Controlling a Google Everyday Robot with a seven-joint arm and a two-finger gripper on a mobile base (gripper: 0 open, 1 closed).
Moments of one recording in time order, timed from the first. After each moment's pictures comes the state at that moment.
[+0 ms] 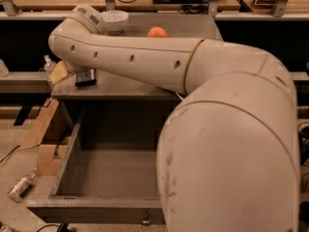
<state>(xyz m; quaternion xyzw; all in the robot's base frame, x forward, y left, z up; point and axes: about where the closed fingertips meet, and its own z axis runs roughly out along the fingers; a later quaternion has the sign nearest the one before) 0.729 0.231 0.830 -0.28 0.89 0.06 0.36</state>
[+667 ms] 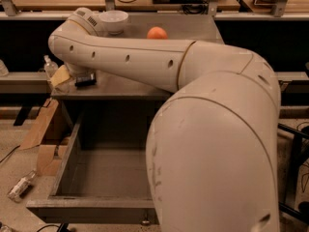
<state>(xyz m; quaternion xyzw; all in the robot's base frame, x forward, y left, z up) 0.730 0.227 0.804 -0.26 0.91 0.05 0.33</state>
